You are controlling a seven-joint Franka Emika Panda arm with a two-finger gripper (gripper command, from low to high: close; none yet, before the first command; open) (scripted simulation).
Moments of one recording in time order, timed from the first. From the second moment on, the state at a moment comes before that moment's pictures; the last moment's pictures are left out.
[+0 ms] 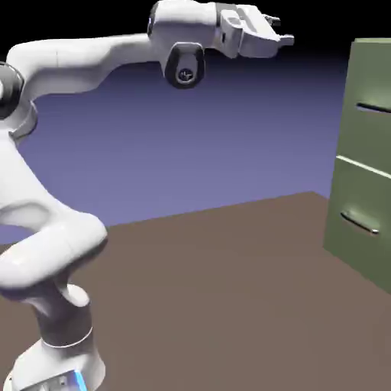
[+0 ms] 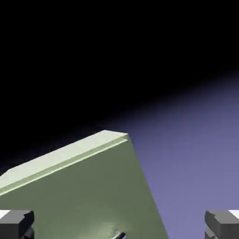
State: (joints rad) arm -1.01 -0.73 0.89 -2.02 0.95 3.06 0.80
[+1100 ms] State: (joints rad) arm -2.21 -0.92 1.92 -1.10 2.07 3.09 0.87
